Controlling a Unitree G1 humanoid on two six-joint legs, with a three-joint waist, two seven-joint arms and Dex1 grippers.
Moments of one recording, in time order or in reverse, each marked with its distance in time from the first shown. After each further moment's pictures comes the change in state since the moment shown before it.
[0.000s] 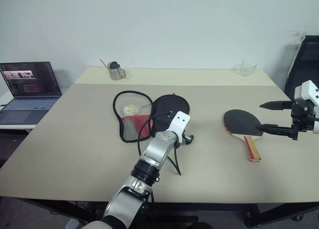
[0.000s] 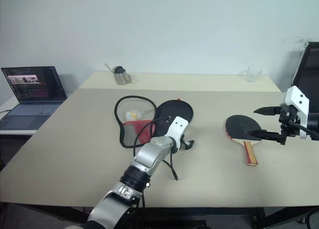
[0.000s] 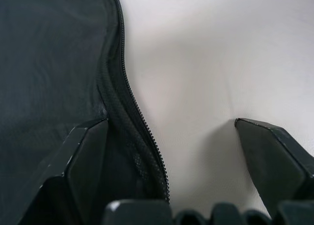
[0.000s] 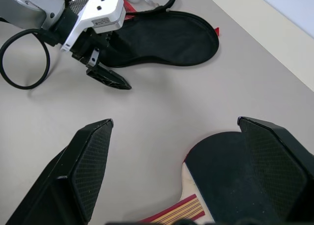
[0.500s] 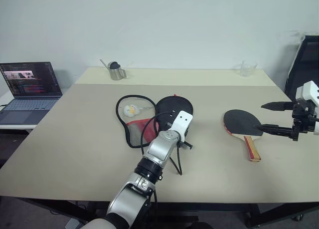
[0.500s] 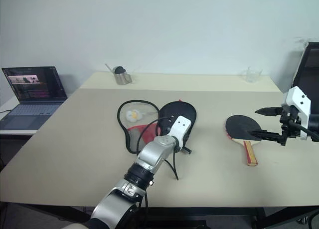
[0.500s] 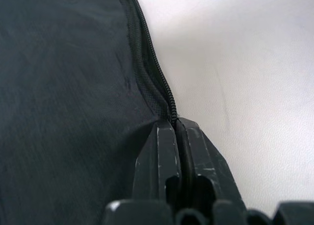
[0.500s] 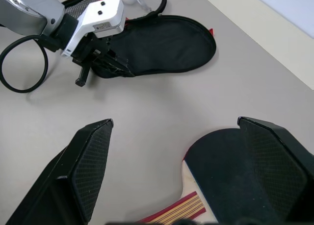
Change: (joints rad) left arm -0.038 -0.021 0.018 0.082 -0.001 -0.041 0.018; right arm 0.033 -0.018 -0.025 -0.021 0.029 0.021 -0.029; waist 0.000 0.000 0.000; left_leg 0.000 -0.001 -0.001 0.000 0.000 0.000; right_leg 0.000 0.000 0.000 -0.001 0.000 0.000
